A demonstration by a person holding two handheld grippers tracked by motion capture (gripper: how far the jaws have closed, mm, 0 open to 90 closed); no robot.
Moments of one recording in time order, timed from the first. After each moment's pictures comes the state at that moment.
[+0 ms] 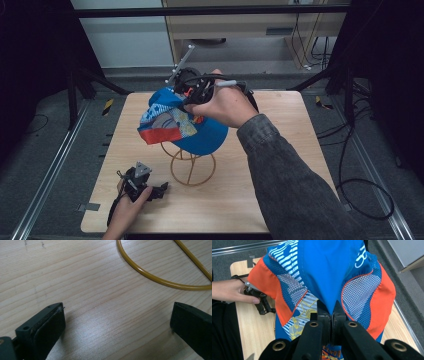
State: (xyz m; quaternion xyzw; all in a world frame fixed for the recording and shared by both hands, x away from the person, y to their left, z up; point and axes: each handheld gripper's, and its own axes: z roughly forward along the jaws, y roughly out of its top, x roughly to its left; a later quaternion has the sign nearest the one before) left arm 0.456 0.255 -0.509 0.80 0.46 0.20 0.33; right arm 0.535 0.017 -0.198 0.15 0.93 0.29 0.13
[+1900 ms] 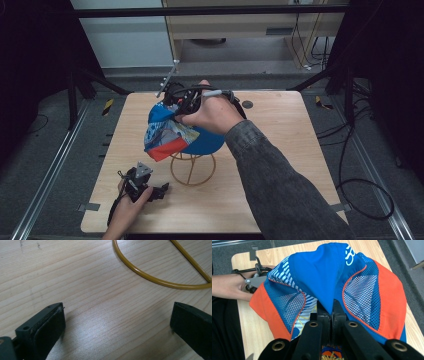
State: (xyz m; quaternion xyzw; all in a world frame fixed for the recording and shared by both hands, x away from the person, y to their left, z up) left arm 0.455 0.253 -0.509 0.80 0.45 0.20 0.33; right arm 0.535 0.043 -0.225 0.13 0.95 0.27 0.11
